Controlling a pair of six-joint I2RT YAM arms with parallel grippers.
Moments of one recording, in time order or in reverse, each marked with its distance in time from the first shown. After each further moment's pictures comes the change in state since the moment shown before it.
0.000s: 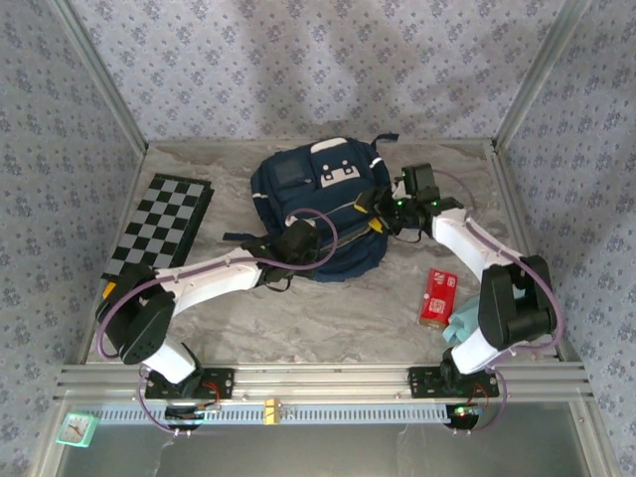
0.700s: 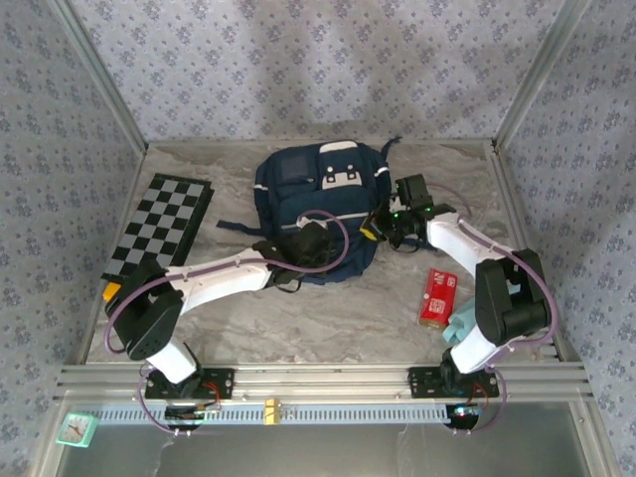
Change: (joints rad) left arm -0.047 0.035 0.037 0.009 -0.024 -0.032; right arm -0.038 0.058 -0.016 -0.093 0.020 -0.063
